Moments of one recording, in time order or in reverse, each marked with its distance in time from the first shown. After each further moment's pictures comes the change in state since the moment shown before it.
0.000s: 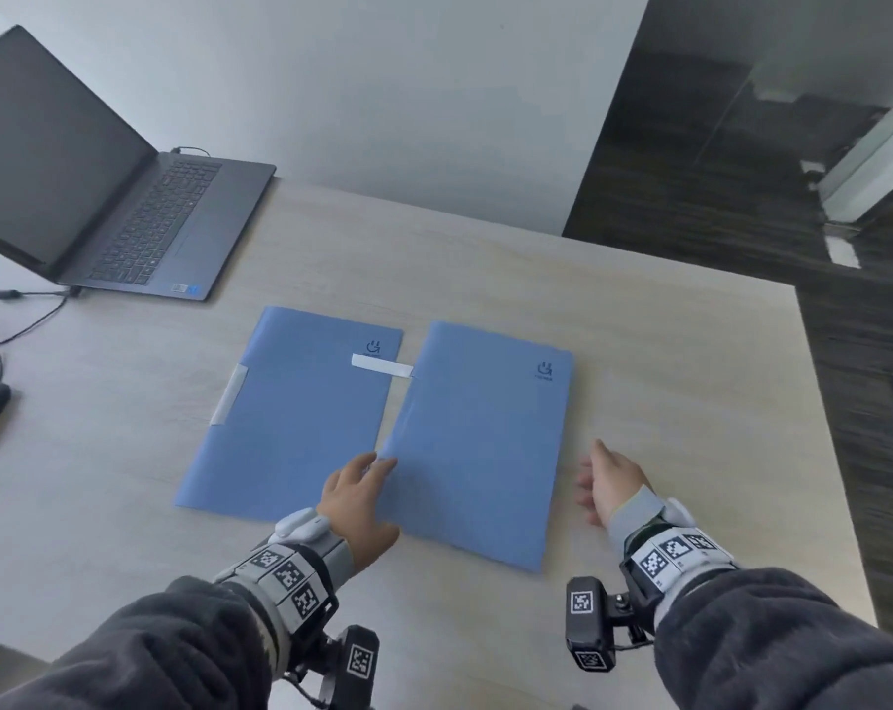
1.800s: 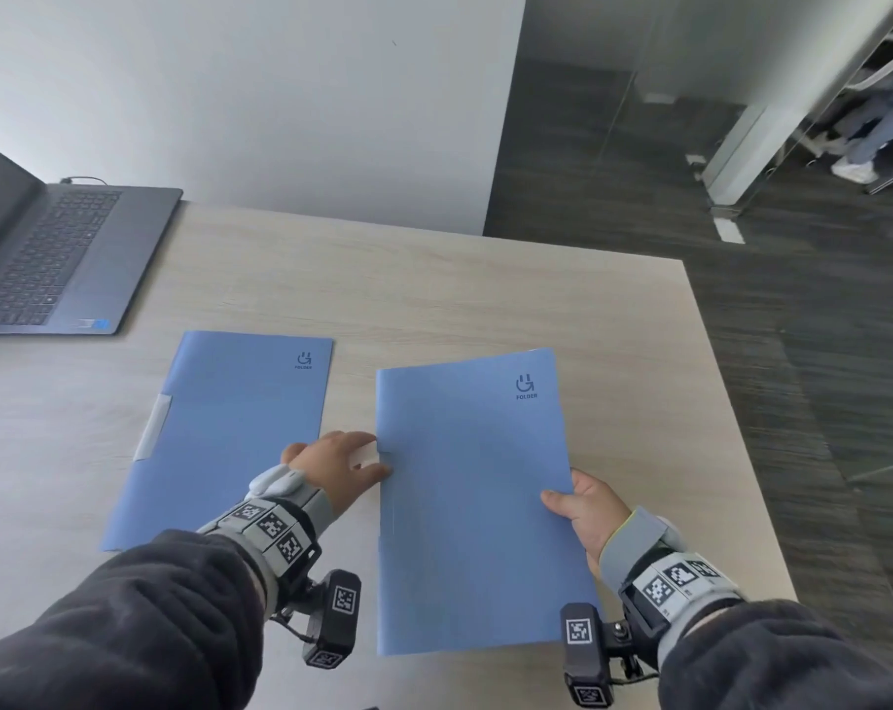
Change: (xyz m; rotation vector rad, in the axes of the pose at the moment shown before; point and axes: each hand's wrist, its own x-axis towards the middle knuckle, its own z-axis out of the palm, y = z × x) left_hand 0.036 0.049 -0.021 0.188 0.000 0.028; right_hand -0.057 0.042 -0.050 0.295 -0.271 -0.075
